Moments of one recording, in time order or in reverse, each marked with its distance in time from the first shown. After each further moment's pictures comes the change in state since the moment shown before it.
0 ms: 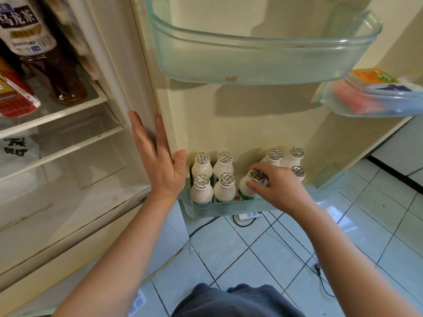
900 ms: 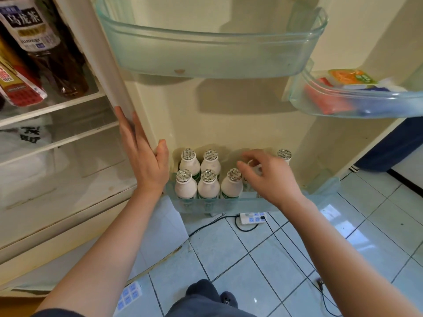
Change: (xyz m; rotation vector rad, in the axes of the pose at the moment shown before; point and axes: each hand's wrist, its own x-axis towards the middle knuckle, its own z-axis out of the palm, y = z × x) left_hand -0.004 0.016 -0.003 0.062 0.050 -0.111; right_hand 0.009 0.021 -0.018 0.153 0.158 -0.184
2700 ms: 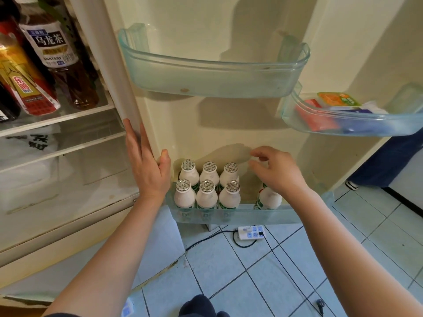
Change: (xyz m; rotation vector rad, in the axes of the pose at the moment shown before) left_hand -0.001 0.009 -0.002 0.069 0.025 -0.056; right_hand 0.032 0.009 -0.028 -0.023 -0.049 0.104
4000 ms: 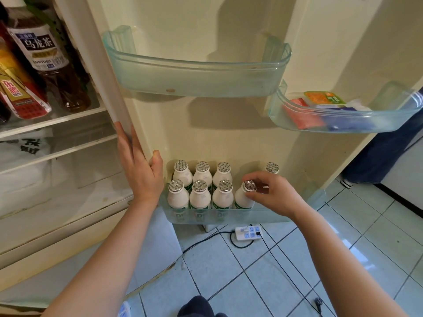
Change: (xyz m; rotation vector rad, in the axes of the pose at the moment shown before) left_hand -0.004 -0.003 0.003 0.038 0.043 -0.026; right_hand -0.038 0.031 0.006 0.264 -0.257 0.013
